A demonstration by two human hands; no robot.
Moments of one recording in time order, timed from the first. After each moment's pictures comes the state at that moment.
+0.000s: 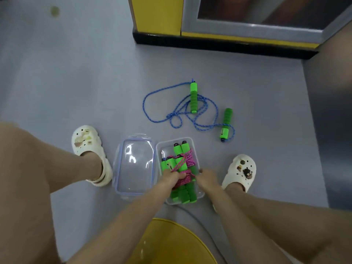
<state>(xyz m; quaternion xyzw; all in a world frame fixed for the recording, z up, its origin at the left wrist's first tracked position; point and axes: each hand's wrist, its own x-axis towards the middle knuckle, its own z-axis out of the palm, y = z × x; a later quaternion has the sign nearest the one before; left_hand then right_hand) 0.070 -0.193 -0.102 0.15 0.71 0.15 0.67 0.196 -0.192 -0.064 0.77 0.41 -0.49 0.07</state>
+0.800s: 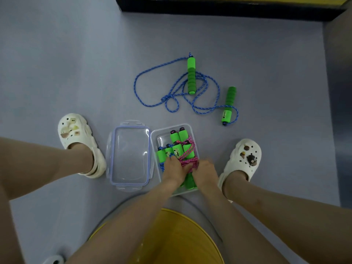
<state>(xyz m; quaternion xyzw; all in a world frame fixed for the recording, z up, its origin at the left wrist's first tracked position) 0.101 -0.202 -0.145 0.46 0.74 0.00 0.49 0.196 -0.207 -0.106 0.79 0.46 -0.40 0.05</state>
